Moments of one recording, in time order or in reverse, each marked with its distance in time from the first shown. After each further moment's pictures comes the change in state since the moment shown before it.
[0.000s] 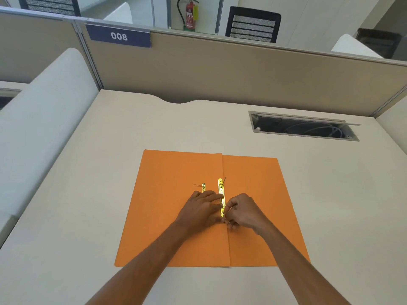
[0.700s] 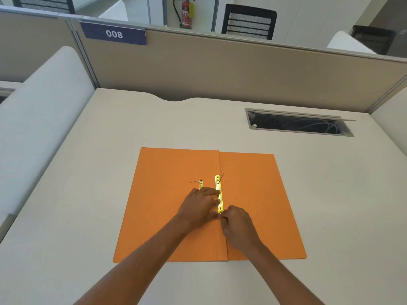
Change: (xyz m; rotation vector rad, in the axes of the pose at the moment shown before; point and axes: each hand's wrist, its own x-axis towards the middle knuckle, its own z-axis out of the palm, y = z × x) left_hand 0.005 0.013 -0.014 -0.025 -0.147 -0.111; right_hand -0.031 0.029 0.044 -0.451 0.303 -0.313
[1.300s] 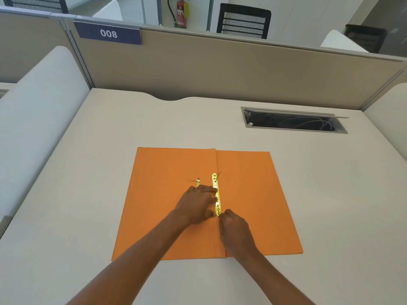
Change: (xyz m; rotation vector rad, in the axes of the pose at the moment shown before) left_hand 0.002 0.000 -0.007 0.006 -0.077 -0.009; right_hand -0.018 -0.004 0.014 -0.152 0.091 -0.020
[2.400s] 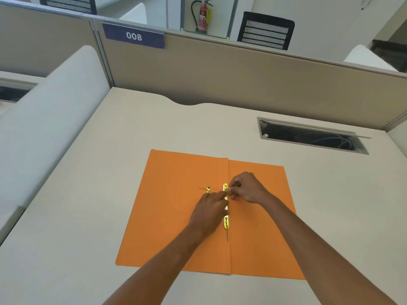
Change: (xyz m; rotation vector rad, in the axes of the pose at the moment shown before) left_hand 0.016 0.013 0.020 -0.076 0.295 -0.097; right_hand 0.157 0.041 -0.047 0.377 -0.346 0.006
